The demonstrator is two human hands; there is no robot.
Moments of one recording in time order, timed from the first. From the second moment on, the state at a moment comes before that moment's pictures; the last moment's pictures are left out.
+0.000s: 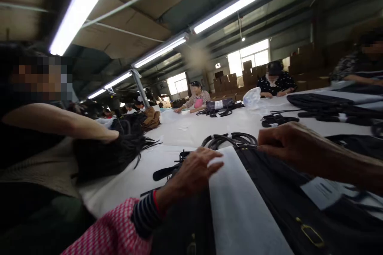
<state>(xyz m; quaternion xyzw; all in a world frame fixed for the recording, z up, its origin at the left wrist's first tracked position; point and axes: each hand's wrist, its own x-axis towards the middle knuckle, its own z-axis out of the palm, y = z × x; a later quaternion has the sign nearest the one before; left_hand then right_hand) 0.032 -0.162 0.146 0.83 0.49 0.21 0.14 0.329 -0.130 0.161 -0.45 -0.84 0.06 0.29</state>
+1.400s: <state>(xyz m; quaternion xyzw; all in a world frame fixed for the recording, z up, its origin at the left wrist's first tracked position) -0.102 -0.088 0.060 0.60 0.43 0.55 0.38 0.165 -0.079 0.133 -0.33 -0.81 0.46 0.13</state>
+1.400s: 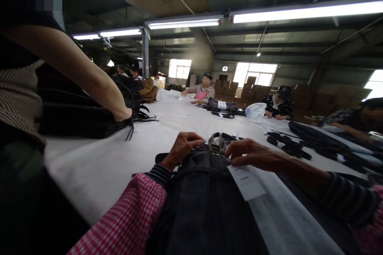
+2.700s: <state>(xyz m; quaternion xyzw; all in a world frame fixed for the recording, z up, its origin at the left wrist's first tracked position) -0.082 -0.097 0.054 0.62 0.36 0.55 0.42 0.148 -0.096 0.126 -0.26 -0.91 0.24 0.21</state>
